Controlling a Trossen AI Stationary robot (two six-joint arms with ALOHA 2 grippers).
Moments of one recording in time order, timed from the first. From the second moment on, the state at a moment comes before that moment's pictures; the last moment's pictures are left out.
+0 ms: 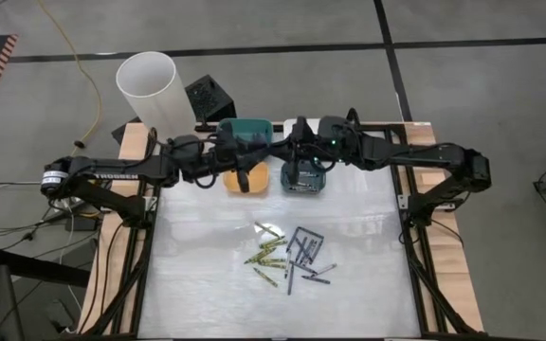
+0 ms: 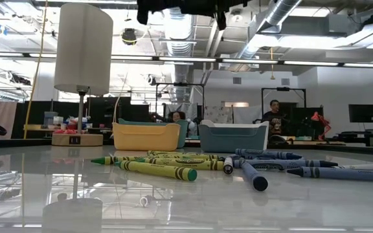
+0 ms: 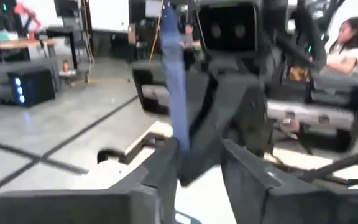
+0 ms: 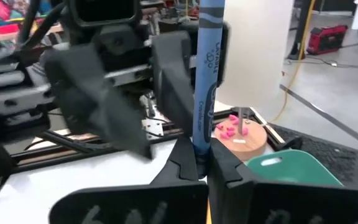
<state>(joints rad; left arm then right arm) 0.13 1.24 0.97 0.35 -0.19 -0.05 -0.21 1.41 1.27 0.03 -0.04 0.12</state>
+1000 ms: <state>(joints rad) 0.13 0.94 0.97 -0.32 -0.46 -0.15 -0.27 1.91 1.43 -0.08 -0.13 0.13</state>
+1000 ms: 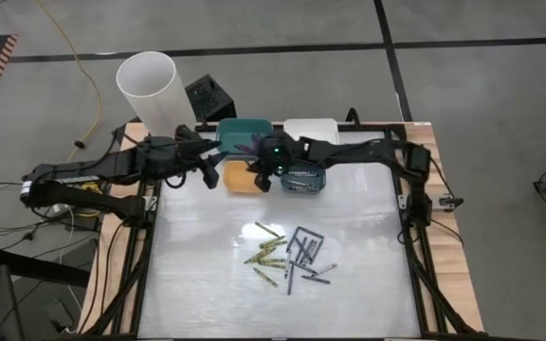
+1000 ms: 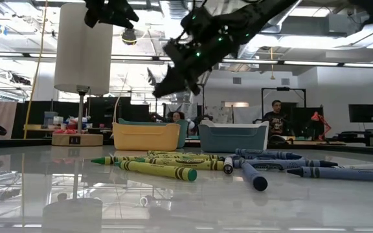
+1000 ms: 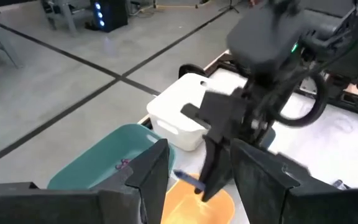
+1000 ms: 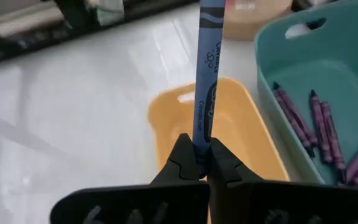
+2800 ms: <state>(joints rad) 0.13 0.89 0.97 -0.41 -0.45 -0.15 -0.32 1.43 1.79 -1.30 0.01 -0.08</state>
